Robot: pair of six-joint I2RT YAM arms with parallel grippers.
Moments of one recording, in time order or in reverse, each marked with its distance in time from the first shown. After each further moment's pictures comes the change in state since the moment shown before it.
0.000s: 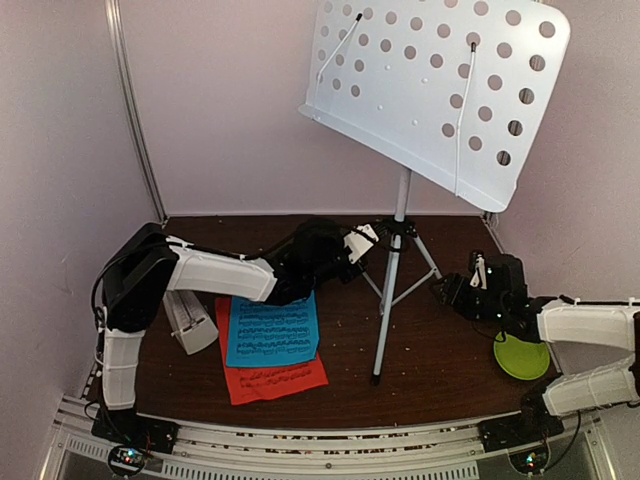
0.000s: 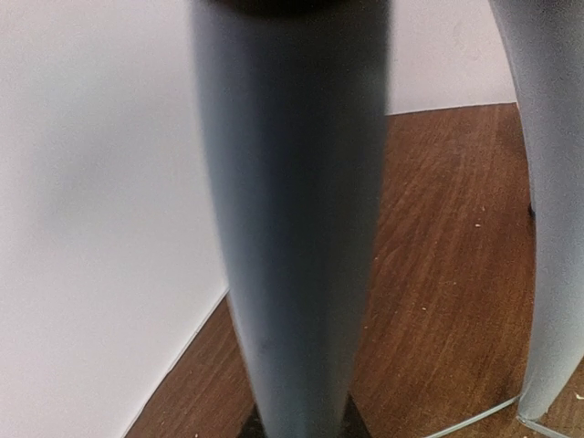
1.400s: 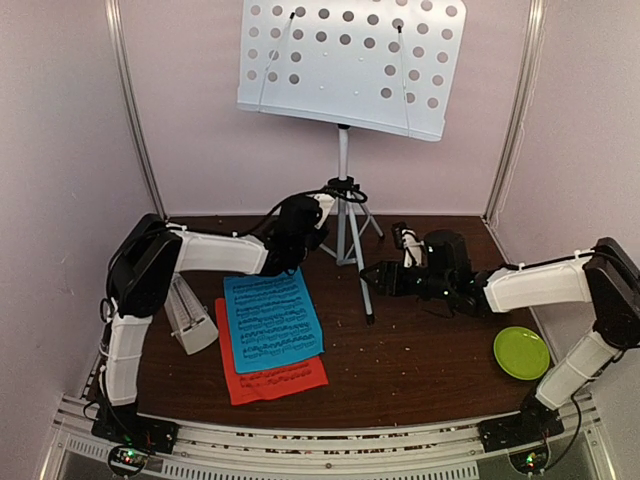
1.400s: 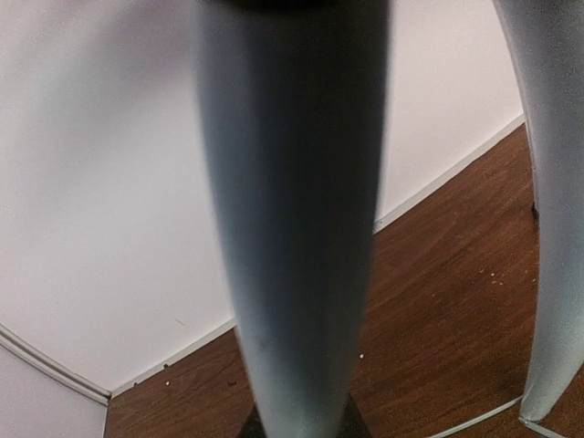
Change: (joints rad) left arm 0.173 0.089 0.145 -0.097 -0.401 -0.114; right arm 0.260 0.395 0.351 0.167 -0.073 -0.286
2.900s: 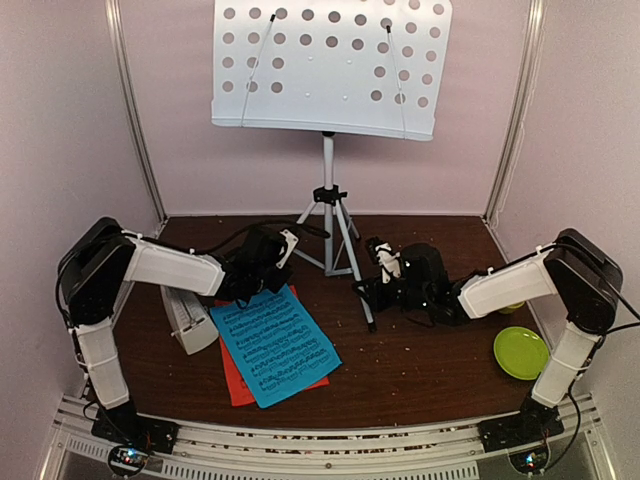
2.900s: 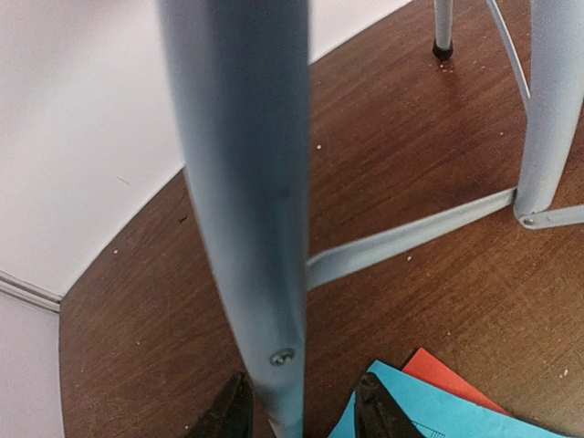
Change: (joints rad) left arm 0.027 -0.302 -0.479 -0.172 0.116 -0.202; right arm 0.070 0.197 0.043 0.122 0.042 -0.214
